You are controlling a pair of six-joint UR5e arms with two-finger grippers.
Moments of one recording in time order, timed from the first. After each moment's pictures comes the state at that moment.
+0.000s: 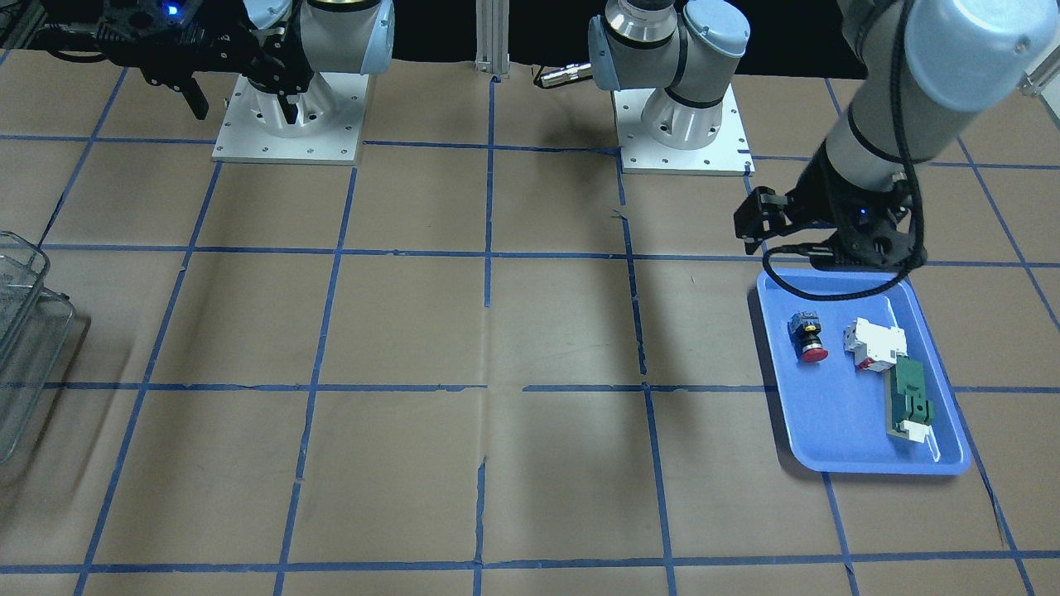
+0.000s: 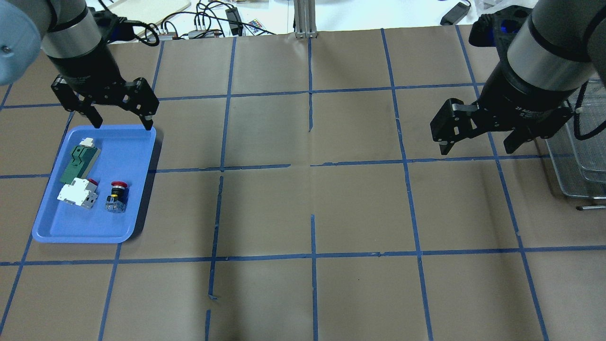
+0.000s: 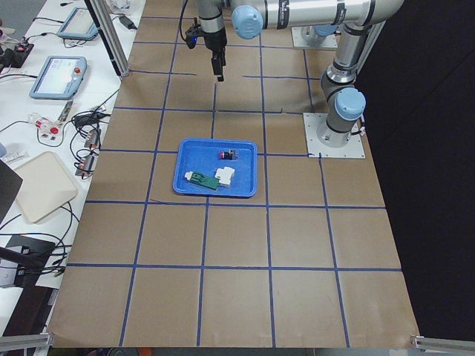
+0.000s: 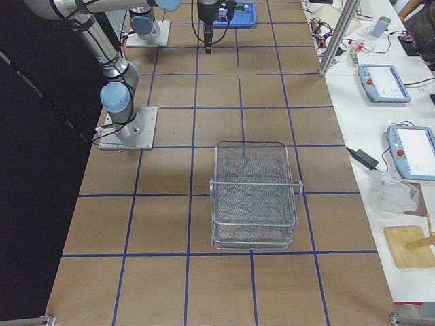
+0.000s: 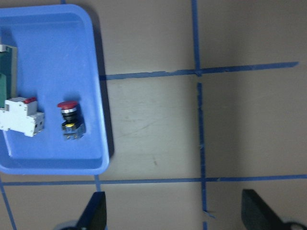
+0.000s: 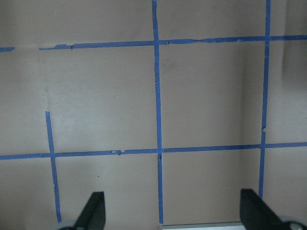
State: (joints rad) left arm -1.39 -1.68 -1.57 -1.60 1.69 0.20; right arm 1.56 -1.80 1.68 -1.45 -1.58 0.02
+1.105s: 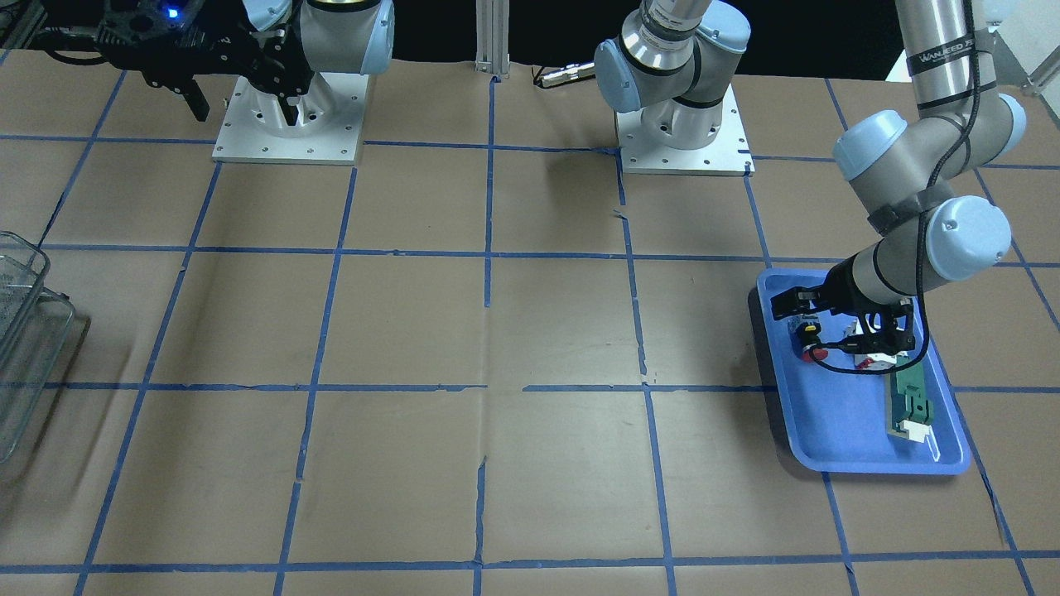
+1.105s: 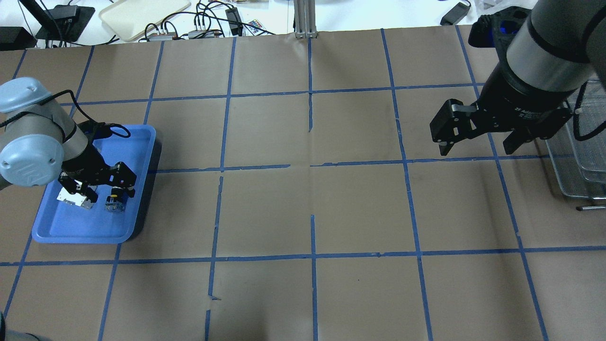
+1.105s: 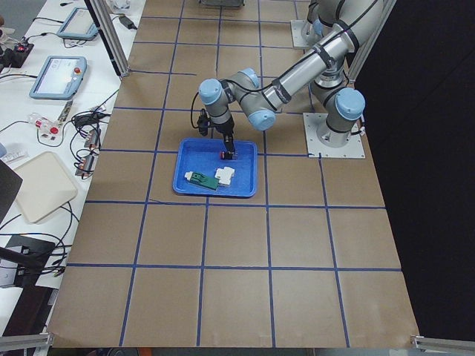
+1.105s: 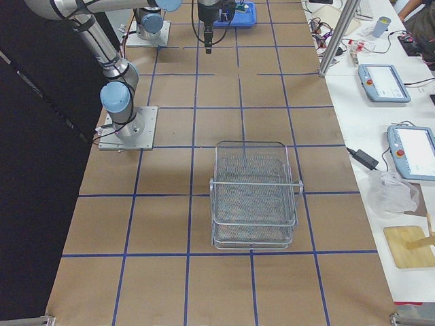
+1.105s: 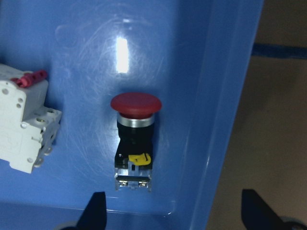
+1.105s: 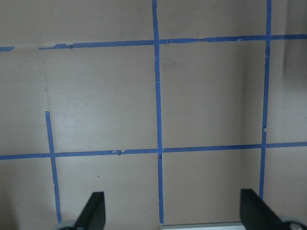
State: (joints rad) left arm -1.10 -1.84 -1.97 -1.16 1.66 0.34; right arm 1.56 -1.80 1.68 -1.46 -1.58 0.02
